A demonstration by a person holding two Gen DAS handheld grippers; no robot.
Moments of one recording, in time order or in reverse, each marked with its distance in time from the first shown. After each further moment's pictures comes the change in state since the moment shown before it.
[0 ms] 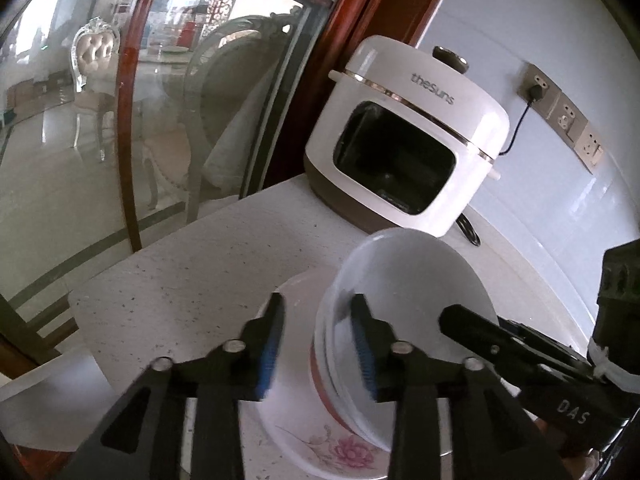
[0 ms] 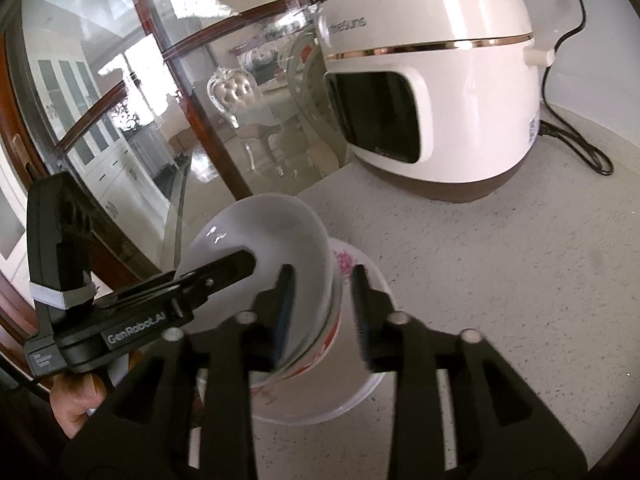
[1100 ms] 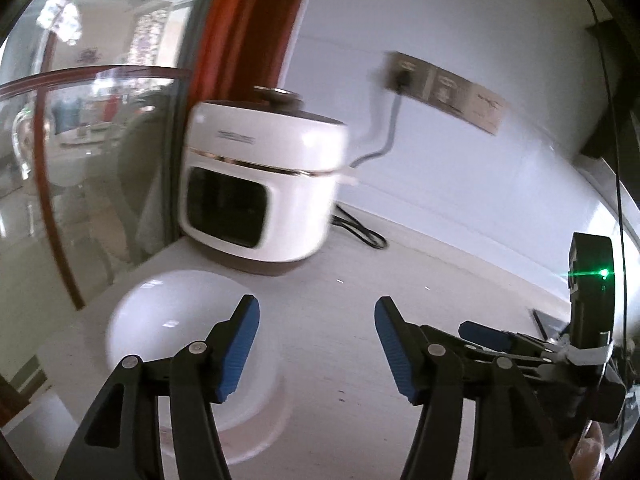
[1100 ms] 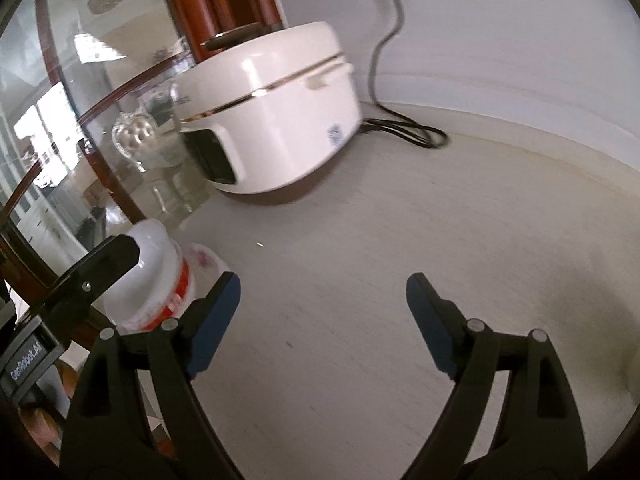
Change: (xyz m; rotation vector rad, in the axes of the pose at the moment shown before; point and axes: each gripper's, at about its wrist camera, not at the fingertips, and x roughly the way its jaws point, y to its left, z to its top) left arm -0.046 -0.130 -0.024 0.286 -0.125 -0.155; right arm -0.118 -0.073 -0.036 0.202 -0.075 -0.337
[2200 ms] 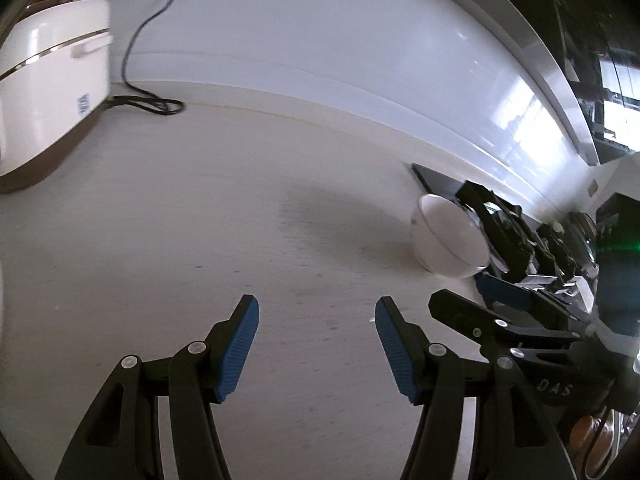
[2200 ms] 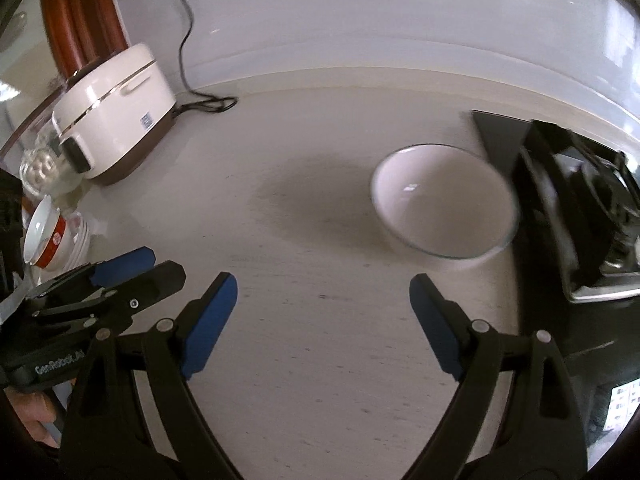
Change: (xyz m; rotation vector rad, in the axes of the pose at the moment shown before) left arm 0.058 -0.188 -0.086 0.192 0.416 -0.371; right arm -0.132 -0.158 -0.097 0.221 0.038 -0.358
